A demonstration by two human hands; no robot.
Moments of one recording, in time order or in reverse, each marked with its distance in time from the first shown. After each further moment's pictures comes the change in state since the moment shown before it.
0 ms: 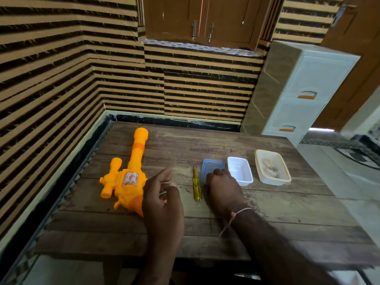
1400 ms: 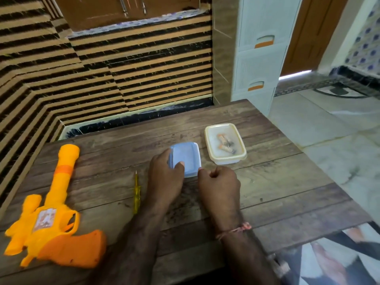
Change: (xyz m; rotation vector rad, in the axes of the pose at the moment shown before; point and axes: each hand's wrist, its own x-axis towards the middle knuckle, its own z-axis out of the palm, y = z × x) left_hand 0.021 -0.039 0.172 0.602 -0.527 -0.021; right_hand -0.042 0.084 0.000 1.106 0.325 0.939
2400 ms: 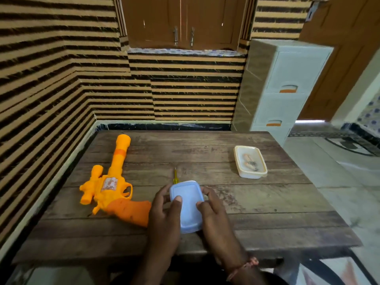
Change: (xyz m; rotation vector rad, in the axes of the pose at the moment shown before) left_hand -0.119 -0.063 -0.076 -0.646 0.253 -0.065; right_hand -0.106 0.013 0.021 0.284 -0.509 -0.179
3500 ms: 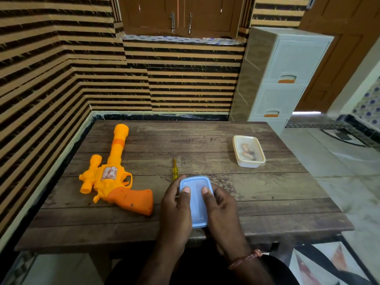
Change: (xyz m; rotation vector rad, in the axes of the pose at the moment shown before) left_hand -0.010 -0.007 0.016 -0.010 -0.076 0.028; right_hand -0.008 0.011 -0.004 0.064 0.128 -0.083
